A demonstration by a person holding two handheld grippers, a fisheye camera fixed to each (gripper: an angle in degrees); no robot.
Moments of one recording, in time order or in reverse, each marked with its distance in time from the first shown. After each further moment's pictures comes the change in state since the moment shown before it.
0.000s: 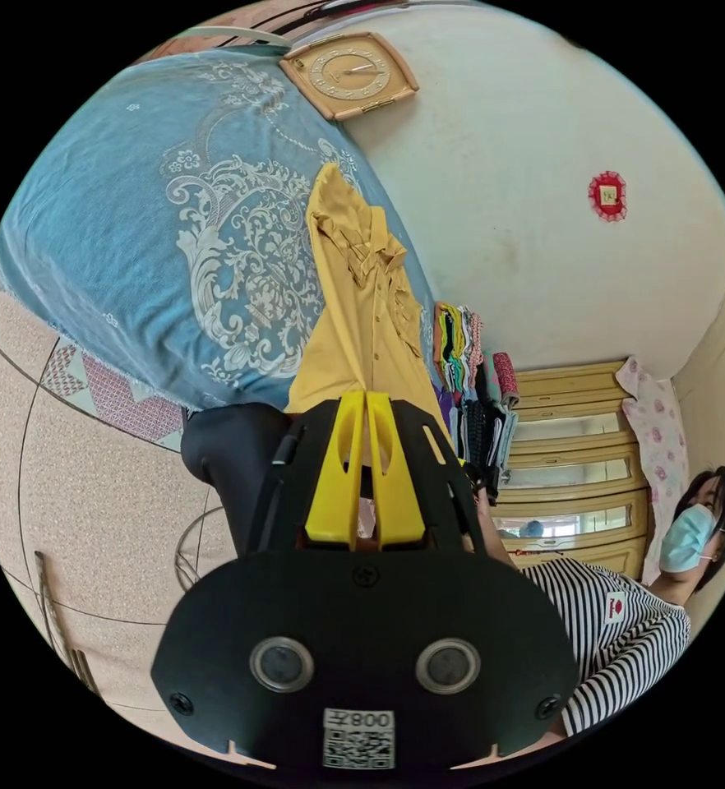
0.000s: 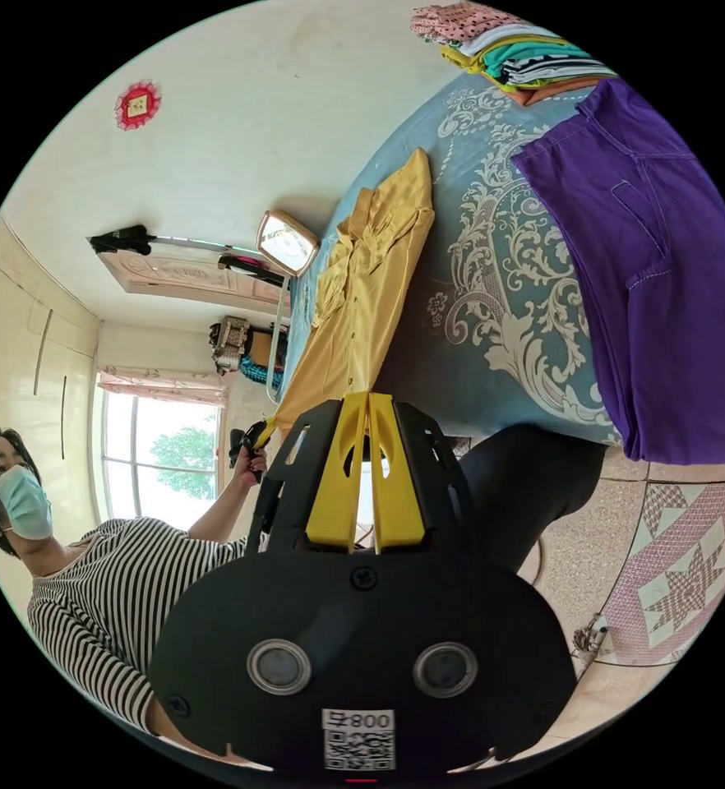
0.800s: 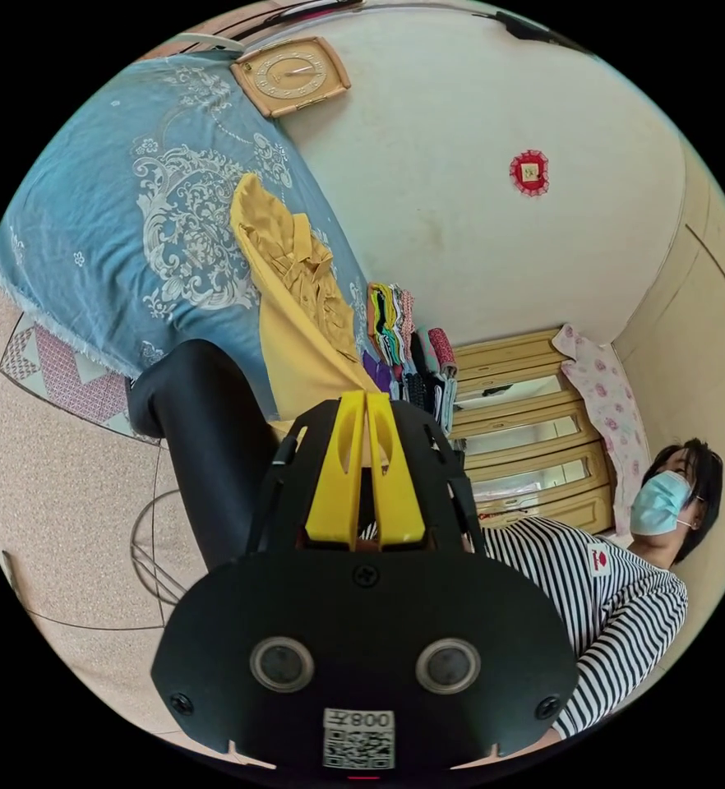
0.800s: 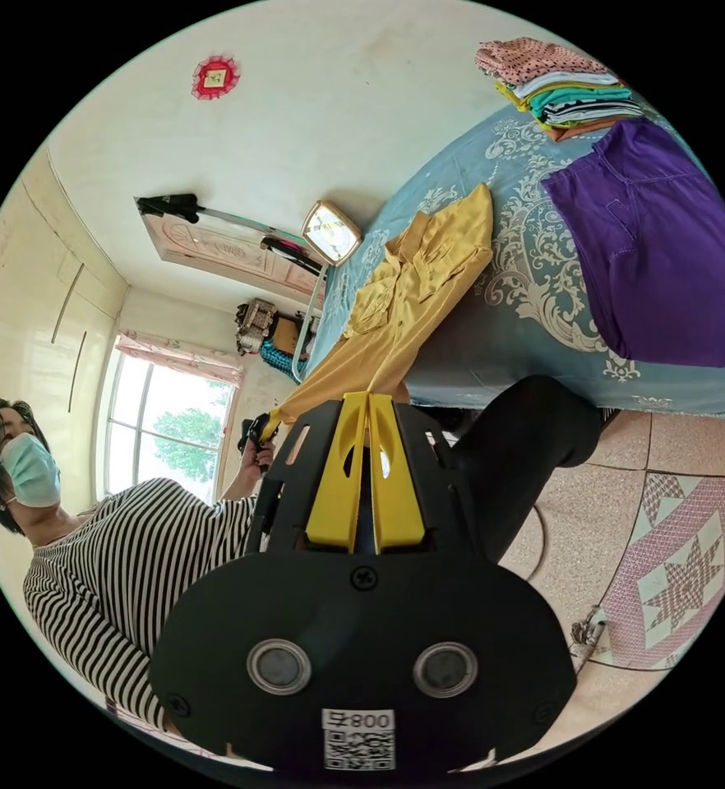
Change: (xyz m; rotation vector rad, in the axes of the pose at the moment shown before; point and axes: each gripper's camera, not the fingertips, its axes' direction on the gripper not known) left arm 0.041 0.012 -0.025 0.004 0.200 0.104; right arm -0.055 -0.003 -0.050 0.023 -0.022 -0.132
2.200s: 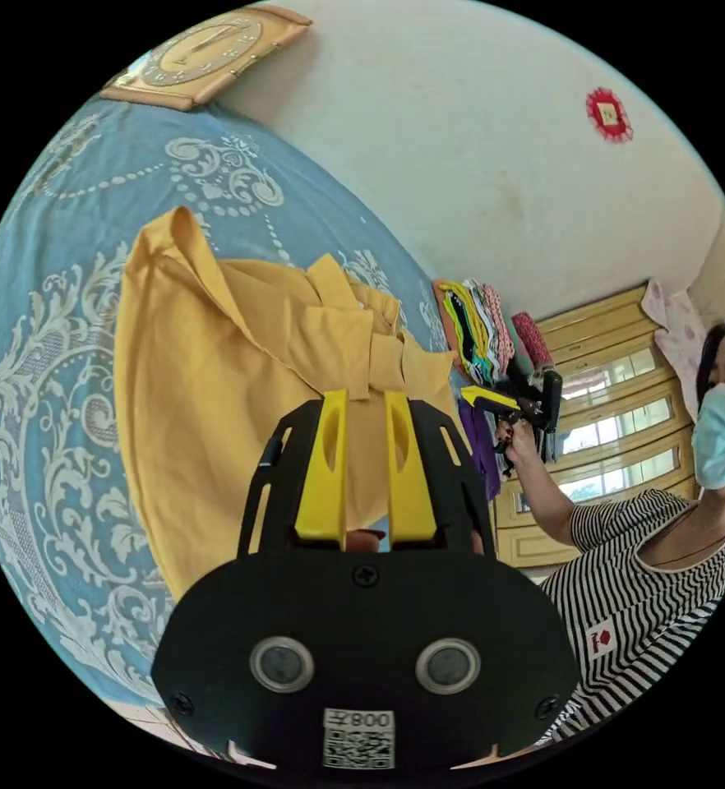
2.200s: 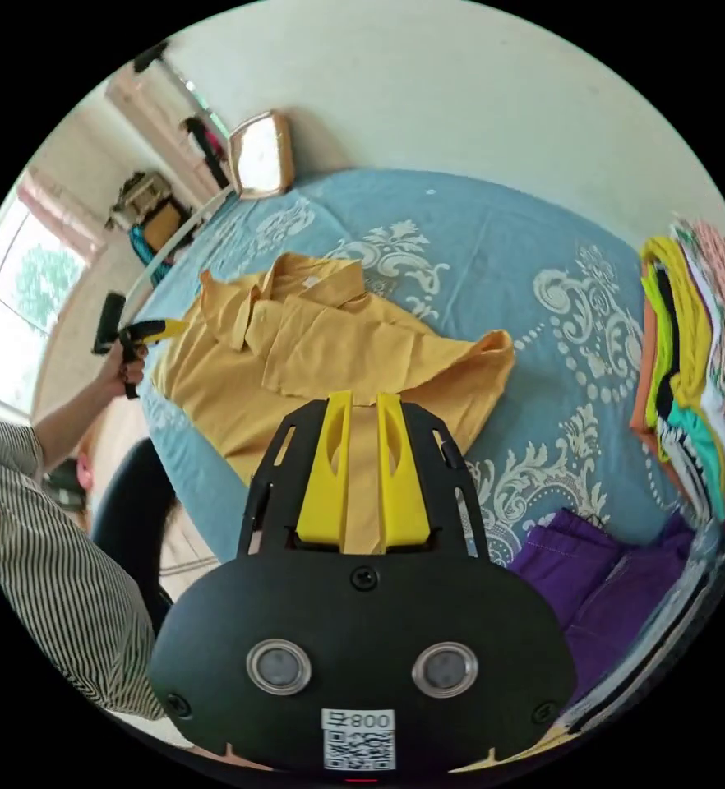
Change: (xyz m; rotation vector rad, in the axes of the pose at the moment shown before) left arm 0.099 -0.539 0.364 -0.176 -0.280 0.201; right arm -0.182 -0.551 0.392 -0.289 0.704 -0.514
